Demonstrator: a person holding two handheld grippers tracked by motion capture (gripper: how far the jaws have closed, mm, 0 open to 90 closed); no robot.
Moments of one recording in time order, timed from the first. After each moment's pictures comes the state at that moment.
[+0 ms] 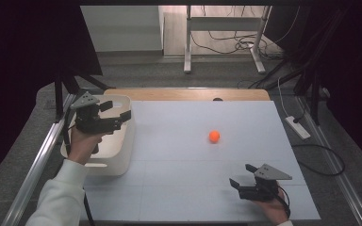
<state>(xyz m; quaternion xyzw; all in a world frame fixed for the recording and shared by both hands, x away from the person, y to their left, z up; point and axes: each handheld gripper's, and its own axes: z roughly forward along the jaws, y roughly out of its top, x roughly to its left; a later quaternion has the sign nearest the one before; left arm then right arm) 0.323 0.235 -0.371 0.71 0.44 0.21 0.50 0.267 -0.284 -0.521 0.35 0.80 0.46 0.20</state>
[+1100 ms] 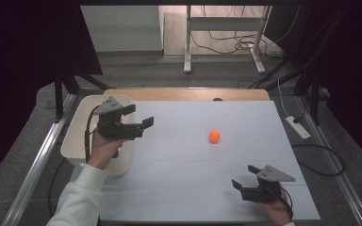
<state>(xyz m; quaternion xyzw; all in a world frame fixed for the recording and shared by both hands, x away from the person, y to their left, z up) 0.319 0.175 -0.369 0.73 0.39 0.18 0.53 0.262 -0.292 -0.521 0.35 0.79 0.46 0.20</state>
